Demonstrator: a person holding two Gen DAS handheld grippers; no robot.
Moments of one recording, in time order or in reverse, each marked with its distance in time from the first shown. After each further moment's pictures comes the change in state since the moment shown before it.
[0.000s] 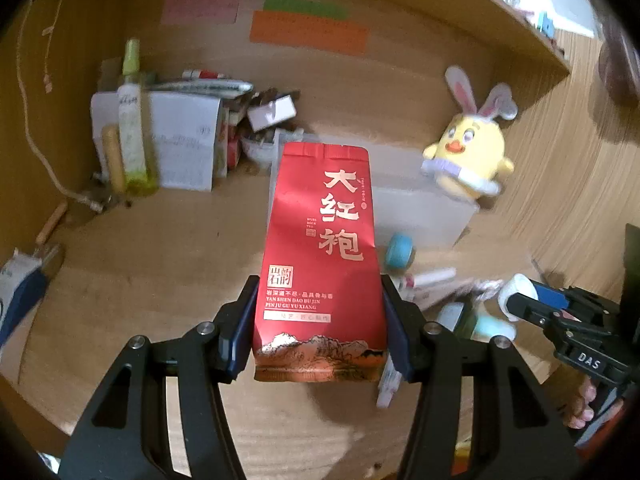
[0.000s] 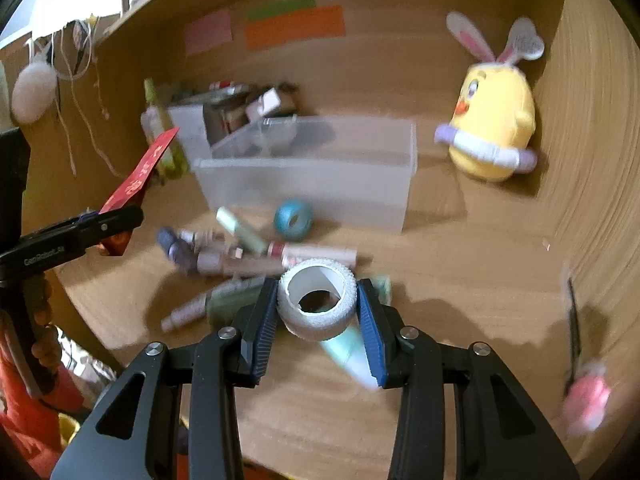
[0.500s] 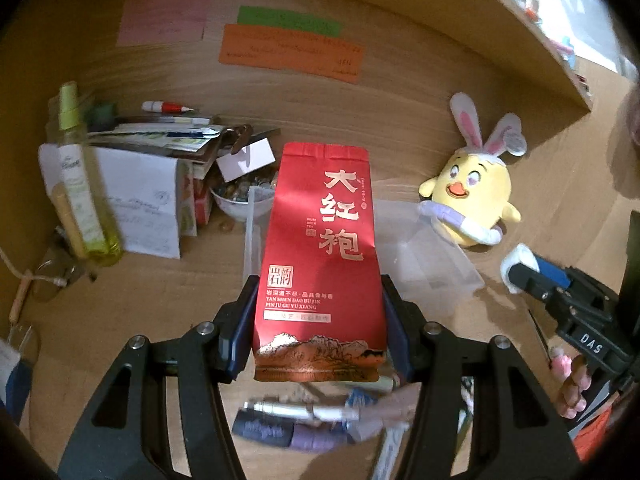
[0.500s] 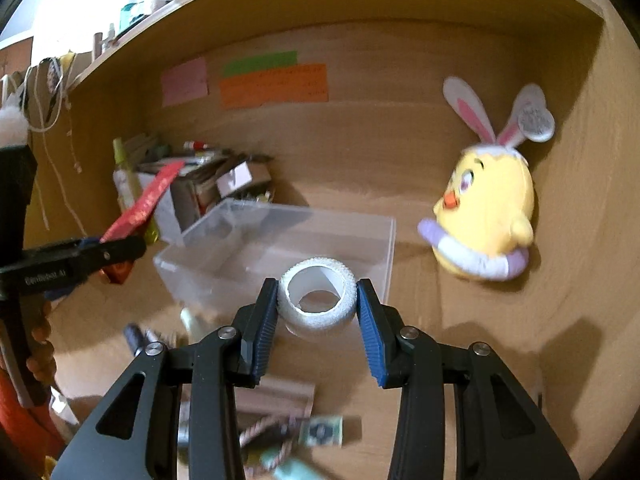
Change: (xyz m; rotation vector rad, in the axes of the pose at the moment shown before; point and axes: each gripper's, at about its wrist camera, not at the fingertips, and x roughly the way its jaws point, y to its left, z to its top) left arm 0.054 0.010 0.087 -0.134 -0.039 0.148; right arm 0.026 -0.019 0.097 -0.036 -0.129 -0.062
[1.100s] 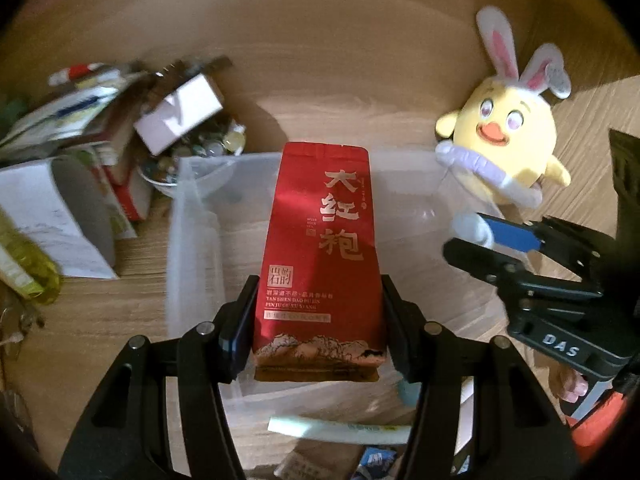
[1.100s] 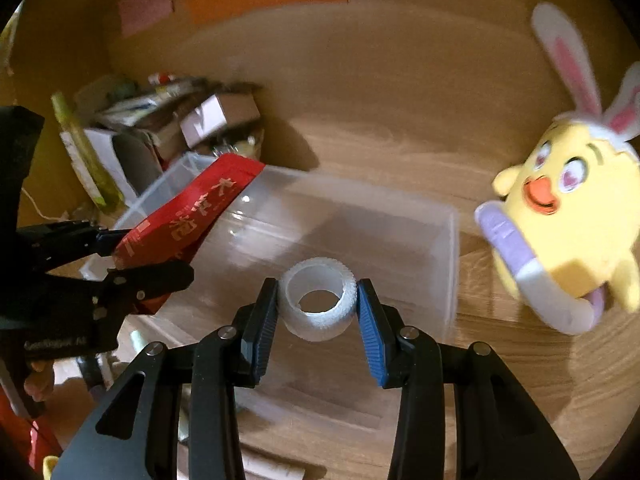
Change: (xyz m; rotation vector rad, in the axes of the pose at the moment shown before) left arm 0.123 -0.009 0.030 0.093 0.301 -0.023; right arm 0.137 0.000 0.026 -0.044 0.322 0.038
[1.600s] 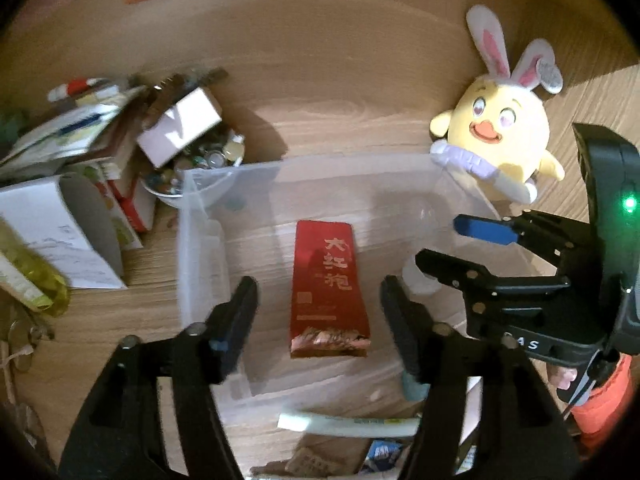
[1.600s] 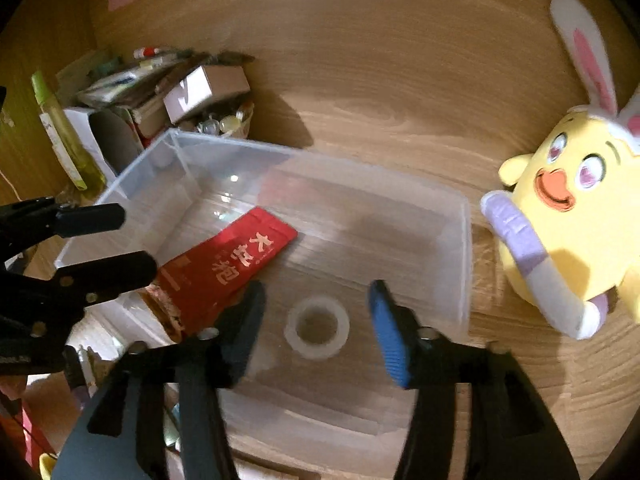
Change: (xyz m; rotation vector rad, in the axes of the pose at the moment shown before) left arm -0.020 -0.001 0.001 0.032 -0.030 0.011; right arm 0.012 0.003 0.004 -0.019 0.054 -0.039
